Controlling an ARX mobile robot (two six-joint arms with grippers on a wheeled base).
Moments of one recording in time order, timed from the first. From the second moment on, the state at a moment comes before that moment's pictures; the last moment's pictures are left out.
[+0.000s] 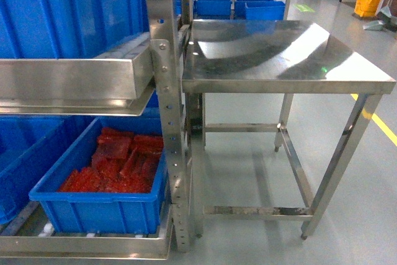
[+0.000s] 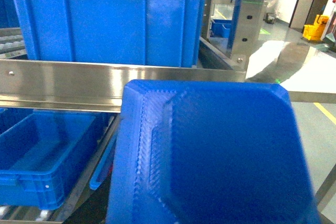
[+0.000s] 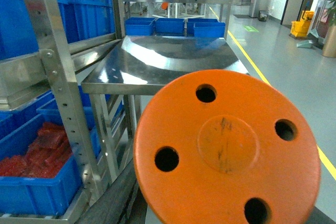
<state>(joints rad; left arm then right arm) 0.00 0.01 0.01 -0.01 0.00 -0.01 0.00 0.01 0.01 -0.01 0.00 0.00</state>
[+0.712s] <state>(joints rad) 0.00 0.01 0.01 -0.01 0.00 -0.01 0.00 0.01 0.01 -0.01 0.00 0.00</state>
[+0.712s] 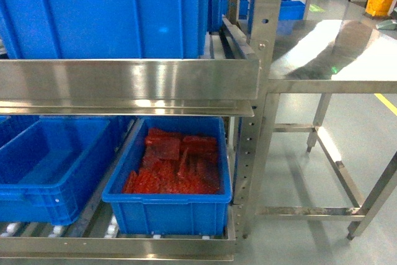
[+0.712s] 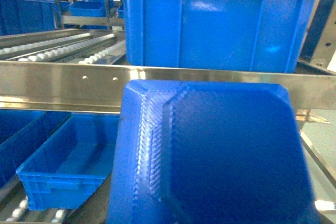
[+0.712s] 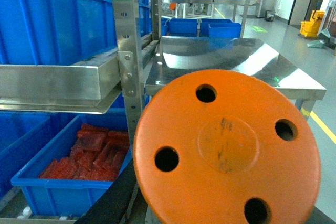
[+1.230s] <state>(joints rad) 0.00 0.01 0.01 -0.01 0.00 -0.01 0.00 0.01 0.01 -0.01 0.00 0.00</state>
